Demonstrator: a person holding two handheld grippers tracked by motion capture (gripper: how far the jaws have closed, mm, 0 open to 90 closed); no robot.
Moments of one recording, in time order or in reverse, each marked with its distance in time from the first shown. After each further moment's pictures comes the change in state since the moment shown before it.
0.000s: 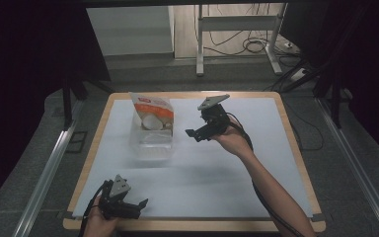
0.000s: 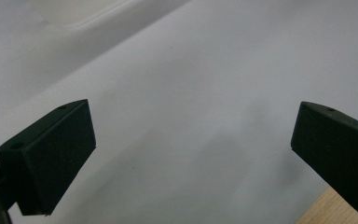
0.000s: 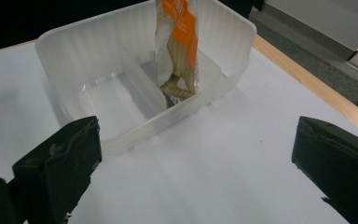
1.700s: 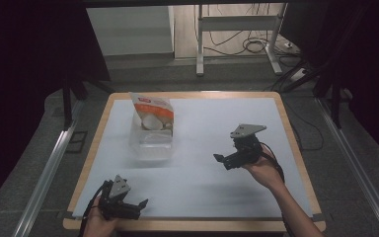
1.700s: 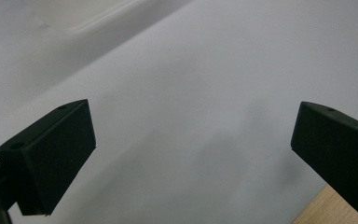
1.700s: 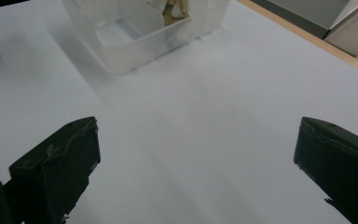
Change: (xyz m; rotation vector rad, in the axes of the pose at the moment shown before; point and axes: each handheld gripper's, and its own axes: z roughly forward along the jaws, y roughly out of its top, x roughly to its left) left arm -0.001 0.000 -0.001 -0.009 -0.001 0.007; right arm 0.020 -0.088 -0.073 0.002 -0.077 0.047
